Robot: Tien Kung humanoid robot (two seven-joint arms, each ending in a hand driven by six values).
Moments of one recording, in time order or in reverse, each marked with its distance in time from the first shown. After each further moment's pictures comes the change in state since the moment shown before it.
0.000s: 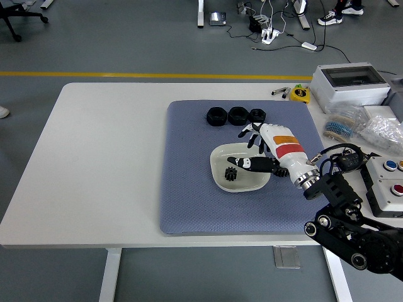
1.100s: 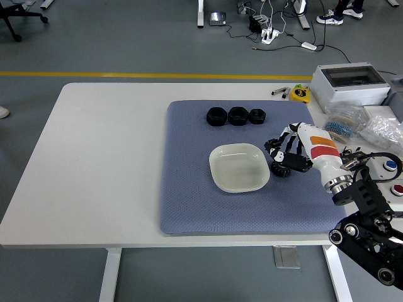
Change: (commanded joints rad) left arm 0.000 -0.012 0.016 0.004 -0.023 0.006 -0.010; right arm -0.134 -0.071 0.118 0.162 -0.088 0.019 -0.104
